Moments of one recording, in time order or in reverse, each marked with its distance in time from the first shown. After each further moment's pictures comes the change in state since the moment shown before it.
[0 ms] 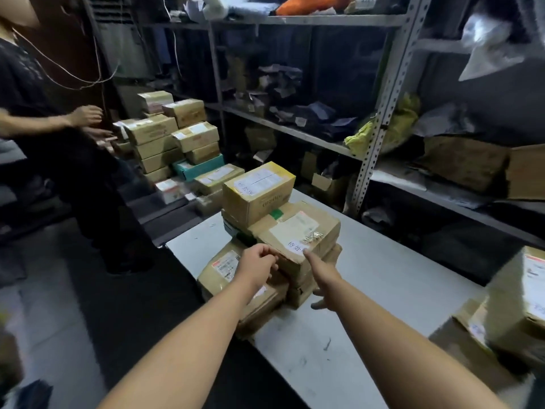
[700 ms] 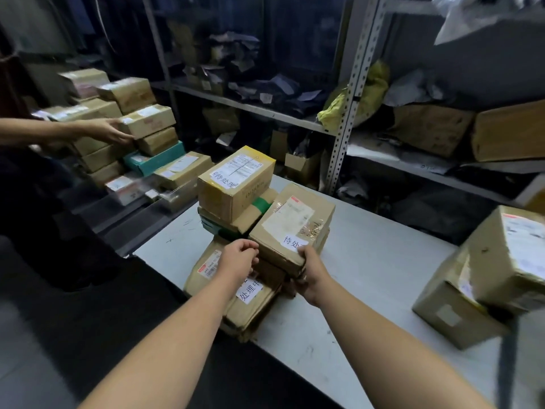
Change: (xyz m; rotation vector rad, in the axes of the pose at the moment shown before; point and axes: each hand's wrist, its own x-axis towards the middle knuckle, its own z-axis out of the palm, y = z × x) left_hand 0.056 -0.028 -0.025 0.037 -0.090 -0.049; right_hand 0.028 0.017 0.048 0.519 0.070 0.055
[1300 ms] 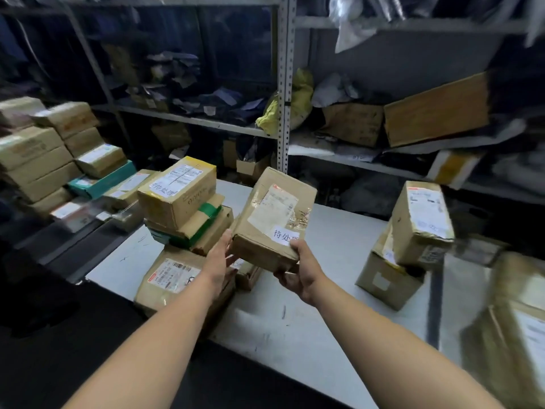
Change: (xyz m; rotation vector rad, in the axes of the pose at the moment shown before) left_hand -0.068 0.034 0.072 -0.280 -0.186 -0.024; right_hand -0.060 -0.015 -0.113 0.211 -0.102 -0.118
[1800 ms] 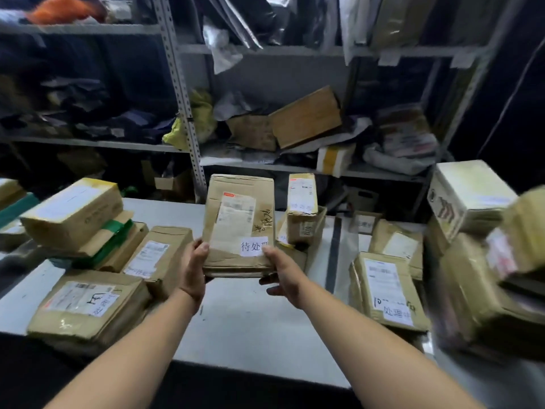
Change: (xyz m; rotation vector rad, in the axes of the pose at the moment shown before) left_hand -0.114 -0.030 0.152 -0.065 -0.213 0.241; right_hand -0.131 -0.036 -0.166 -0.428 0.021 -0.272
